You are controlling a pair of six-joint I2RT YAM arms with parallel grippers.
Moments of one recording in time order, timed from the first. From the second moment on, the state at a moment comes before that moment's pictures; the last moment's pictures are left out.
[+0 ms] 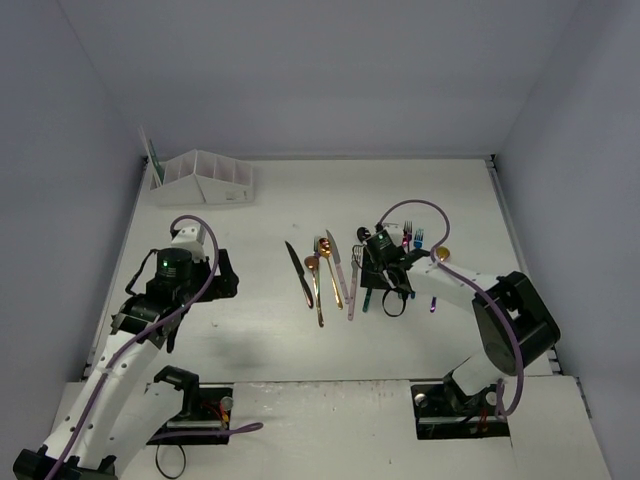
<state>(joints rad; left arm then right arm) -0.28 0.73 0.73 -0.66 -0.03 -0.36 0.57 1.54 0.80 -0.30 0.22 0.58</state>
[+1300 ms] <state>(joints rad) -0.26 0.69 0.73 -0.63 0.12 -0.43 0.75 1.56 0.90 -0.25 0.31 0.55</state>
